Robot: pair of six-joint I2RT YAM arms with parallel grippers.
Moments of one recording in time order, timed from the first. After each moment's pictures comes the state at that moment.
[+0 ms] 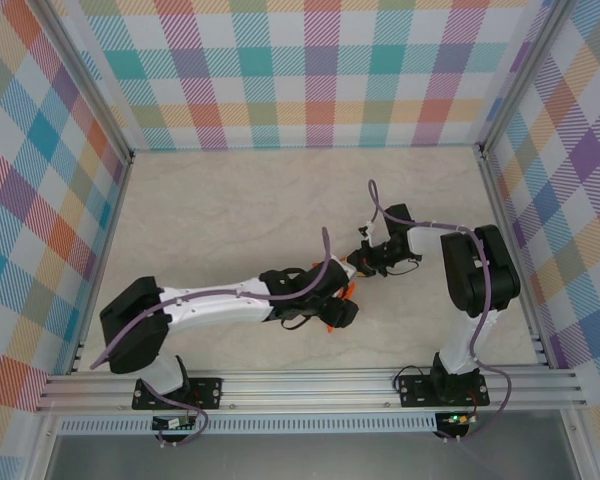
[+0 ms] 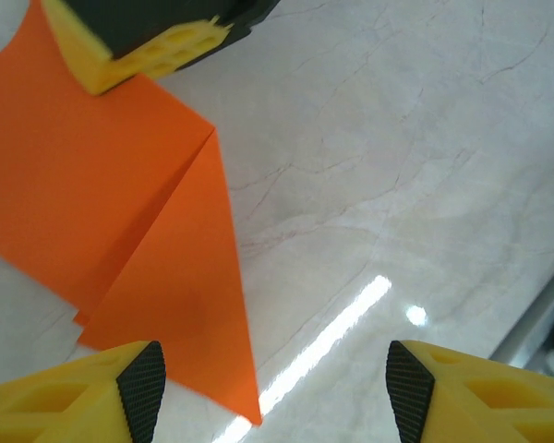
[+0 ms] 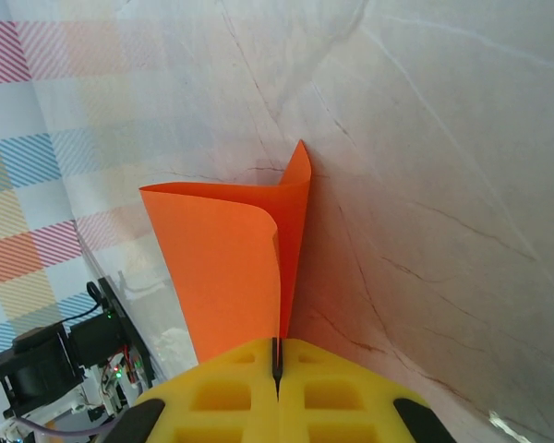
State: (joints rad) left arm -1.15 1.64 1.11 -0.42 -0.08 -0.47; right arm 0.26 1.86 0.96 -0.41 -0.88 0.35
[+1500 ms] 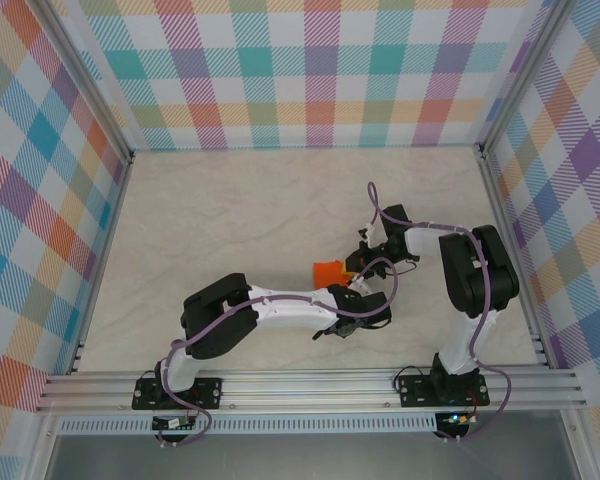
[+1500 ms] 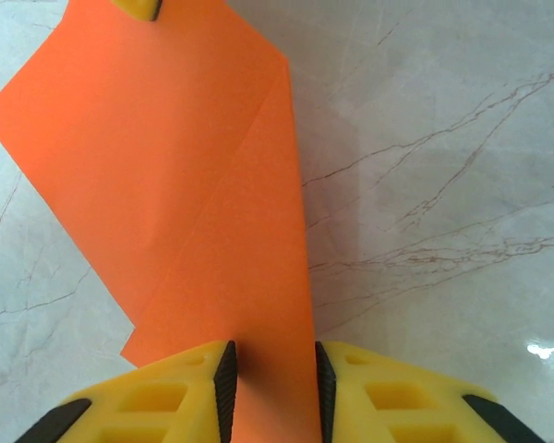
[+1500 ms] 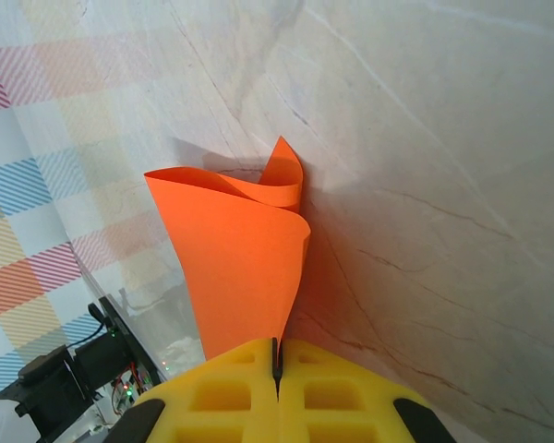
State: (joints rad) left arm -1.27 2.06 1.44 -0.79 -0.54 -0.49; right arm 0.28 1.85 0.96 -0.42 -0.83 0.45
